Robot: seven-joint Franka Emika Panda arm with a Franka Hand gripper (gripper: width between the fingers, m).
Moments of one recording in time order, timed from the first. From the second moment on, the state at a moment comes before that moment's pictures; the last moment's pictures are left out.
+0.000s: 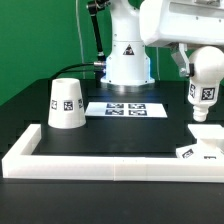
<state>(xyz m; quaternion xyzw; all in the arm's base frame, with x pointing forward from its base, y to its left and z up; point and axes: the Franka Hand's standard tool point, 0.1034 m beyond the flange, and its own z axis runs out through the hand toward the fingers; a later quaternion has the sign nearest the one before) 0.625 0.085 0.151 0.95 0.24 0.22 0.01</state>
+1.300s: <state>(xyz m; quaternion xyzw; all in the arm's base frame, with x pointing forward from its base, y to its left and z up) 0.618 0.097 0.123 0.95 0.25 0.20 0.00</state>
